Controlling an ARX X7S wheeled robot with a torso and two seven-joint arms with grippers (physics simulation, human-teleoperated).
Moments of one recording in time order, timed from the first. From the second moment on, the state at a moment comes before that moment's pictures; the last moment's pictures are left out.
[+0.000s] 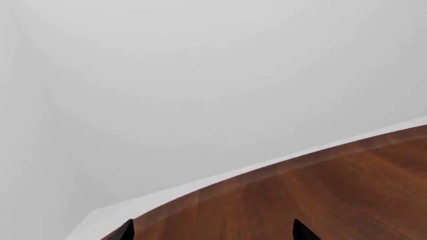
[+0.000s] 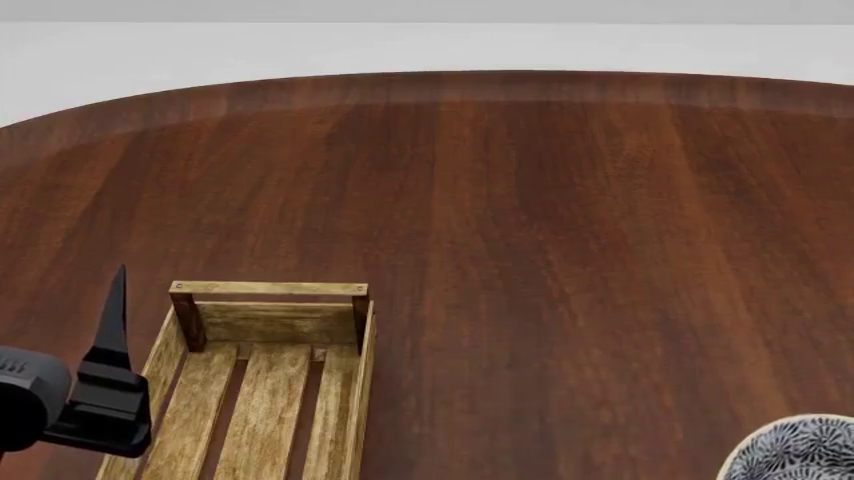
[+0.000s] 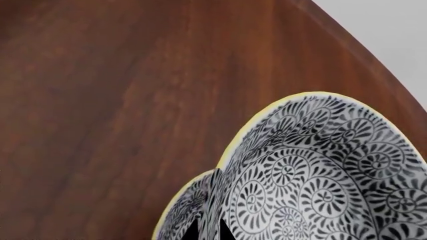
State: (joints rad) left arm -0.40 -0.22 0.18 1.02 0.10 -1.21 0.01; right arm -0.01 0.59 -0.09 -0.59 0.07 1.10 -0.04
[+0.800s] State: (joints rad) left arm -0.39 -0.22 0.18 1.03 0.10 -1.22 0.01; right arm -0.05 0.57 -0.10 -0.52 0.07 1.06 -0.02
